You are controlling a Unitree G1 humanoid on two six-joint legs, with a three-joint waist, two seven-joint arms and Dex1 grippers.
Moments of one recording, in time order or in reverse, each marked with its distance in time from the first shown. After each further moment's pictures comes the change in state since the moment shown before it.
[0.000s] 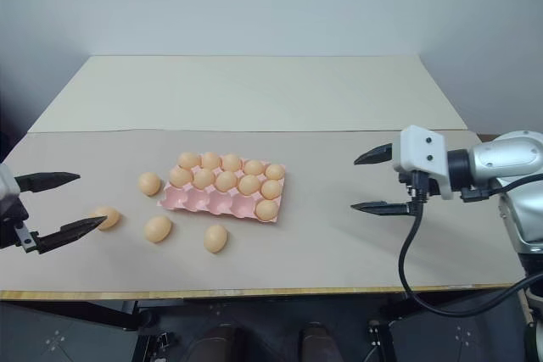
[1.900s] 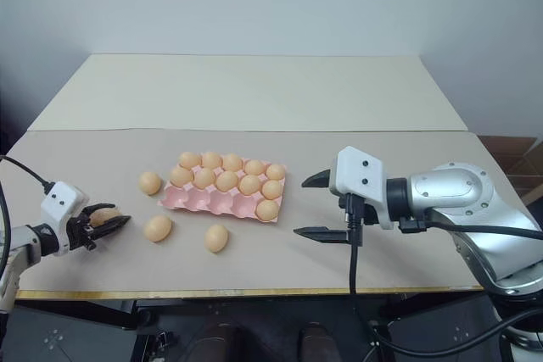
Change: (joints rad) left arm -0.347 -0.163 -0.495 0.707 0.258 -0.262 0.187; right arm 0.034 0.094 0.059 -0.427 0.177 0.418 -0.292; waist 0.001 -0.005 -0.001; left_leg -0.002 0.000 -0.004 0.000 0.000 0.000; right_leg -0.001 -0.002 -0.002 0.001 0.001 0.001
